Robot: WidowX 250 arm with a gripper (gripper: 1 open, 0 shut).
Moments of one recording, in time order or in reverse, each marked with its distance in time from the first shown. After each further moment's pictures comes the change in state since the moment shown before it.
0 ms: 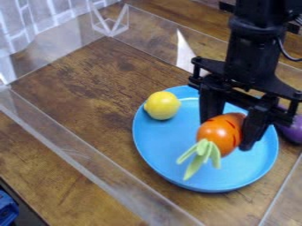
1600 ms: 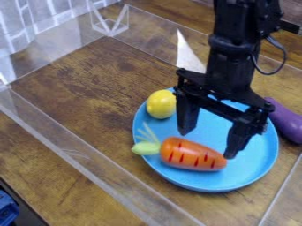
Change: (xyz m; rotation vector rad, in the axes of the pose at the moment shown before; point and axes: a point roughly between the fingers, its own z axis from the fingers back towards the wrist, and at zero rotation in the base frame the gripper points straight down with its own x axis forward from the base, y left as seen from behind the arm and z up) arm 0.006 0.020 -0.025 0.009 0.050 0.005
